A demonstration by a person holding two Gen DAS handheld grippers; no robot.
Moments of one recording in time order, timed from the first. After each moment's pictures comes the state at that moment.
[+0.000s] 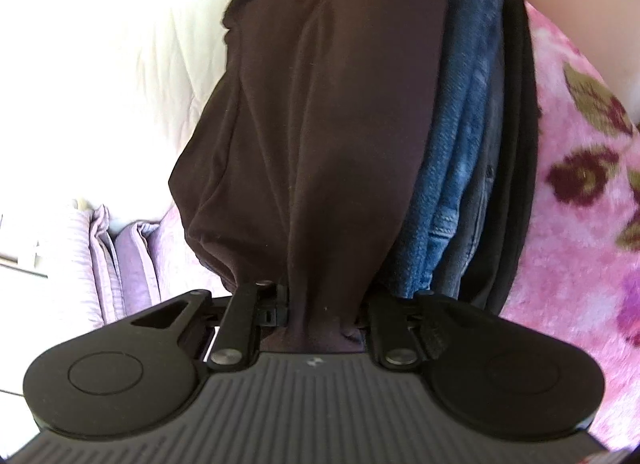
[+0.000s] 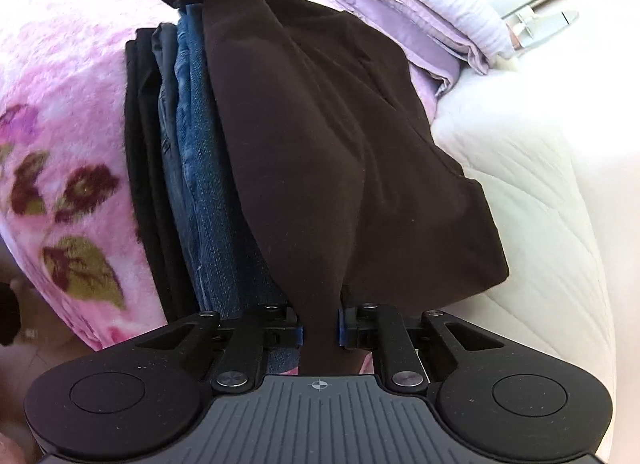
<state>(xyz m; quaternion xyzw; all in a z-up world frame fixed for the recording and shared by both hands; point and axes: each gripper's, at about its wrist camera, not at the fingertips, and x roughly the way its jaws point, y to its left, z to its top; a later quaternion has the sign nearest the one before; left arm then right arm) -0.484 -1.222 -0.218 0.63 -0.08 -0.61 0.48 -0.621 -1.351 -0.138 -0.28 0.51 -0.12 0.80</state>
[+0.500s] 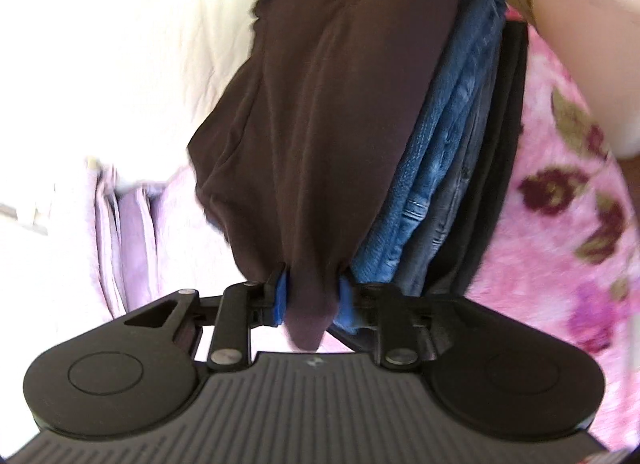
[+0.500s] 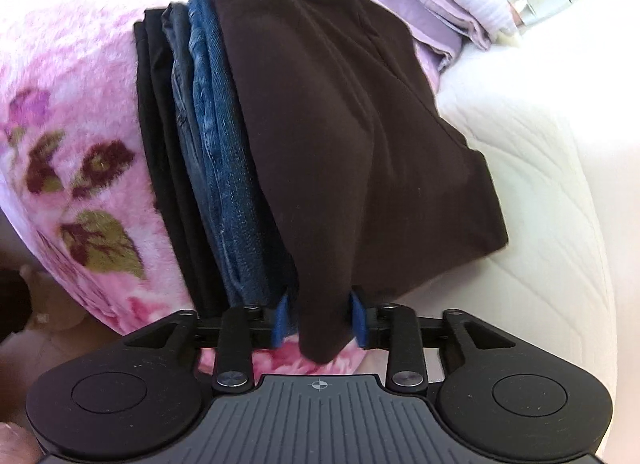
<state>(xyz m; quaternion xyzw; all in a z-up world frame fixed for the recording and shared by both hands) -0.476 -1.184 -0.186 0.60 0.01 -0.60 0.53 -0.621 -1.345 -0.135 -0.26 0.54 -0.15 0.79</state>
